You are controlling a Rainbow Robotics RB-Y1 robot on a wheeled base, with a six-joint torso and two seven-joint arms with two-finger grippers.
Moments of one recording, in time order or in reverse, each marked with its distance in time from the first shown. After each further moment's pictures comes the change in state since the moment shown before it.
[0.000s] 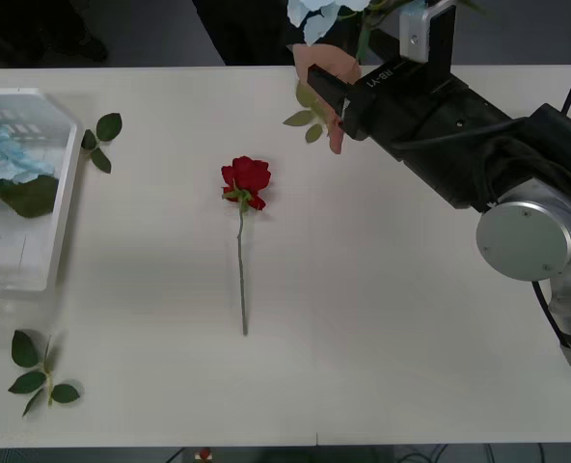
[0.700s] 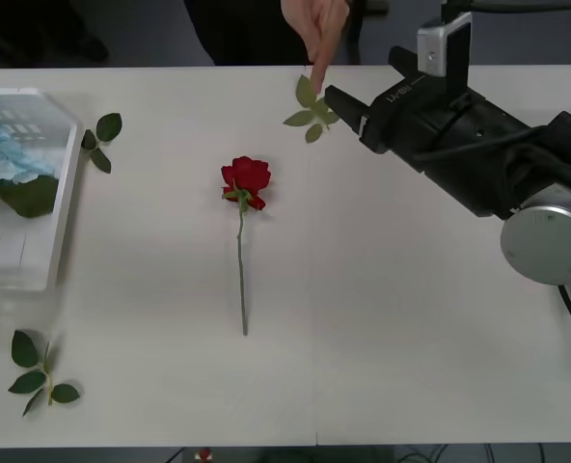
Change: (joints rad) right arm 0.032 -0.088 -0.016 0.003 -0.061 0.013 0.000; left arm 0.000 0.000 0.000 0.000 0.015 0.000 0.000
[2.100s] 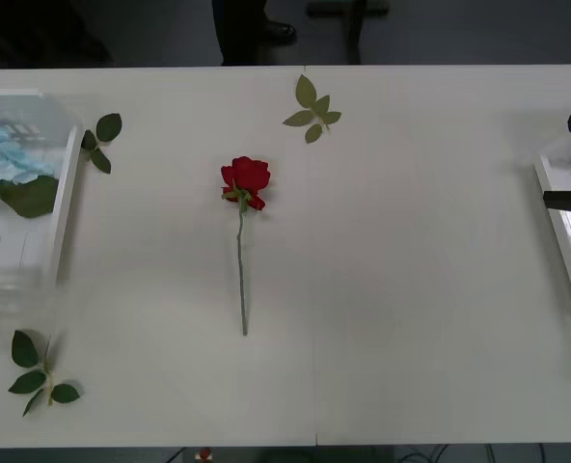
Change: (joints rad) right arm 0.141 -0.299 -0.686 0.174 -0.726 1.013 0.735; left arm -0.268 -0.019 -0.064 -0.322 0.003 0.703 0.319
